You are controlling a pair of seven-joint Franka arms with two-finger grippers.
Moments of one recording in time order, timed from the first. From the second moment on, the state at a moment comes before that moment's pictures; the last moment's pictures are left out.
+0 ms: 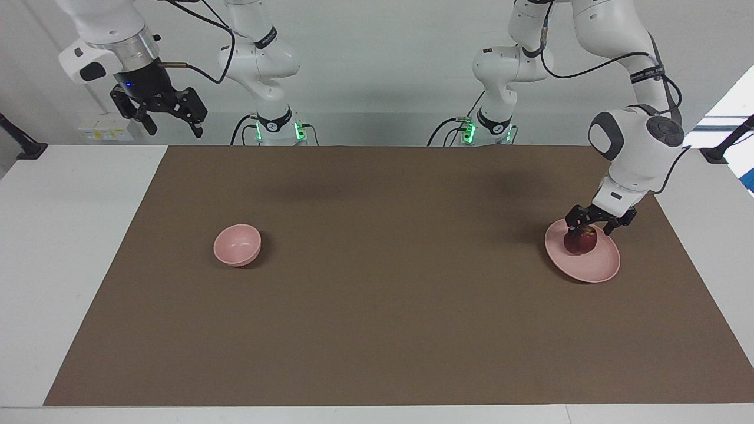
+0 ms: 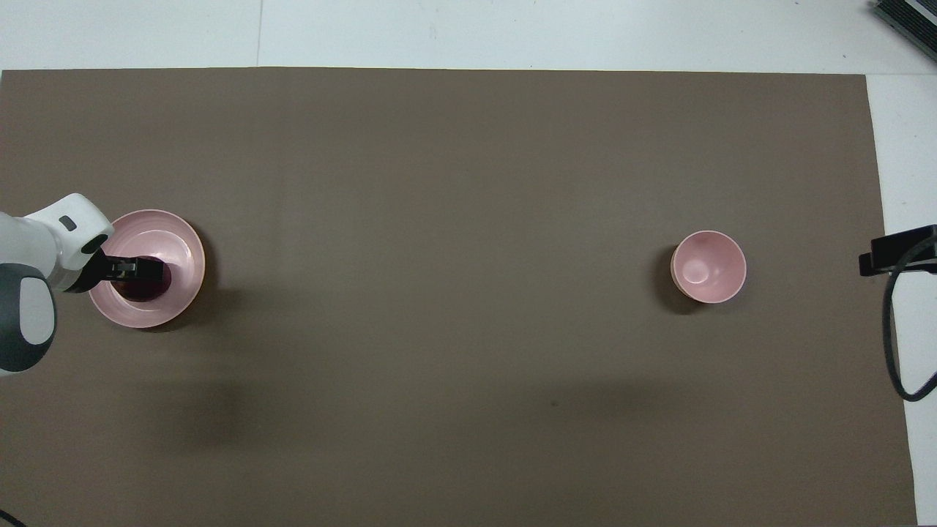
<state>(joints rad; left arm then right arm) -0.03 0.11 0.16 -2.15 0.00 2.31 0.19 0.08 -0.05 -0.14 -1.52 -0.01 1.44 0.03</state>
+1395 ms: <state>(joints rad) -0.10 -0.04 0.12 -2.12 -0.26 2.15 0.22 0.09 -0.05 -0.14 -1.52 0.01 1.44 0.03</state>
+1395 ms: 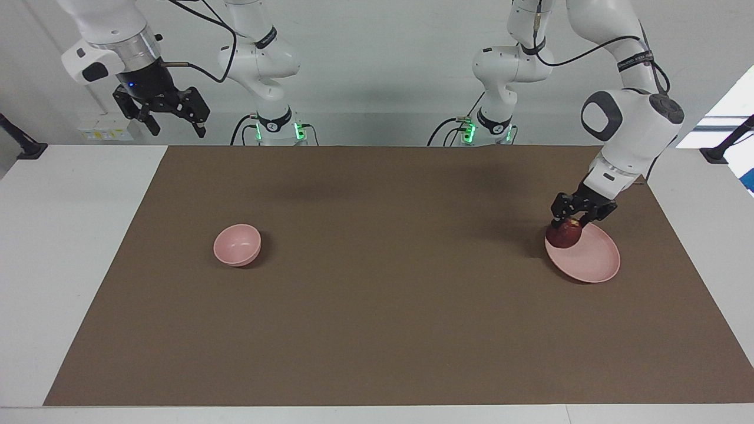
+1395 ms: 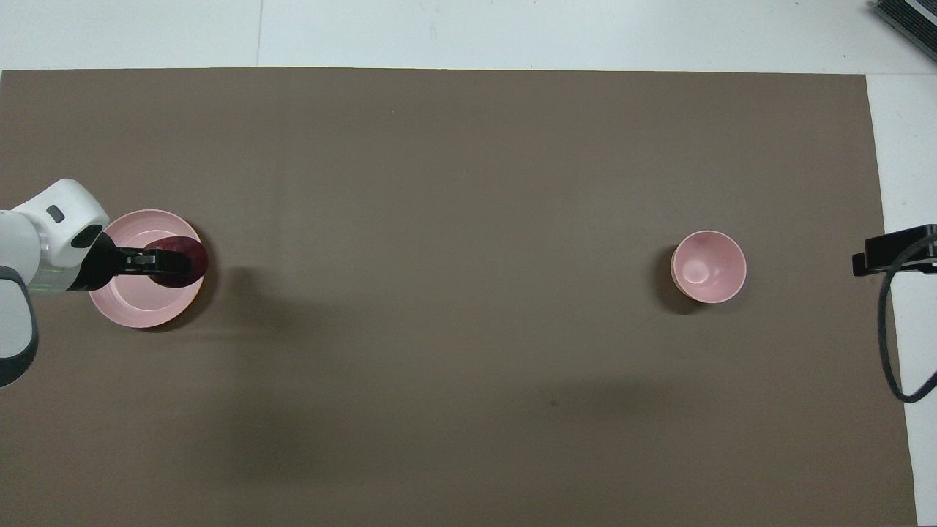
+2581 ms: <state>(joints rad) -0.41 -0.09 0.07 -2.06 -0.86 2.03 -0.01 0.35 0.01 -0.13 -1.71 0.31 1.76 0.74</state>
